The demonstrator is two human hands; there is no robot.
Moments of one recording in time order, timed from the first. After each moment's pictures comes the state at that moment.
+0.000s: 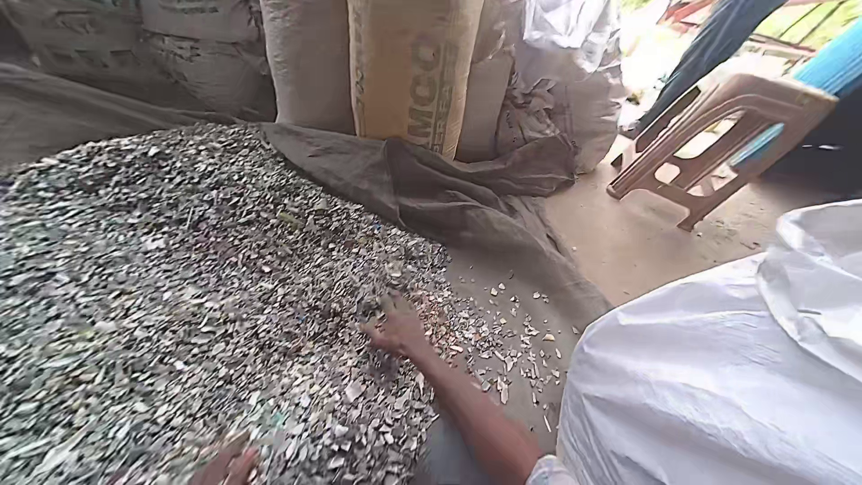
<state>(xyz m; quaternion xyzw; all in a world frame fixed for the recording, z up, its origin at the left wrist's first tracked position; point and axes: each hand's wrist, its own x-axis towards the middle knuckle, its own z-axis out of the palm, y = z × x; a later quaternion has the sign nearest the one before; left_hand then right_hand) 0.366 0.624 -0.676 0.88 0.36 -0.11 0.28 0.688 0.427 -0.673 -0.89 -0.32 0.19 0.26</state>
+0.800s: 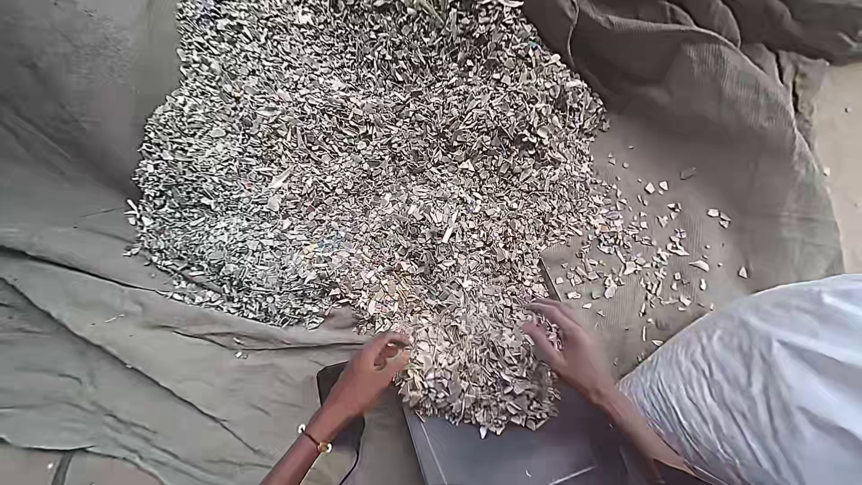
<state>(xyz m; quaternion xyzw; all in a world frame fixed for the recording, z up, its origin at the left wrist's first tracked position) 0.247 0.485 -0.631 0.70 0.39 -0.20 0.56 0.509 0.220 -0.652 -0.83 -0.37 0.22 0.35</state>
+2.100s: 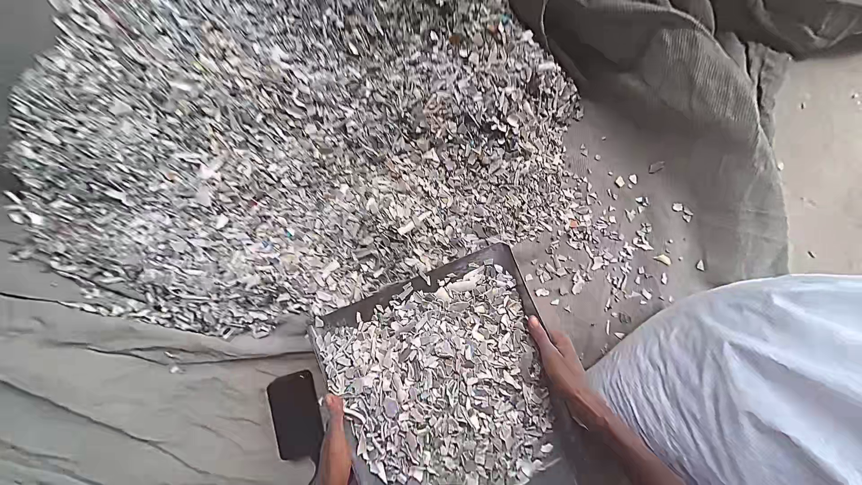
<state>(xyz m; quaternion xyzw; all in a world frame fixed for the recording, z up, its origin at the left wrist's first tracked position) 0.224 0.367 -0.634 0.49 0.68 0.02 0.55 0.519 0.192 -0.652 -0.81 -0.02 0.44 0.39</state>
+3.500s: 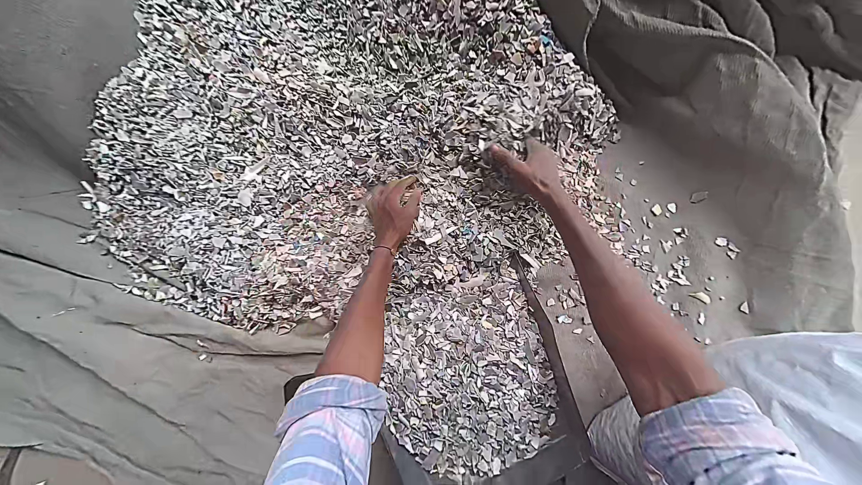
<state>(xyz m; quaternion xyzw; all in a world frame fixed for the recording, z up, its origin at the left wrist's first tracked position) 0.490 0.611 -0.732 0.85 0.42 0.07 0.30 0.739 0.452 -0.681 -0.87 -0.31 0.25 0.29</state>
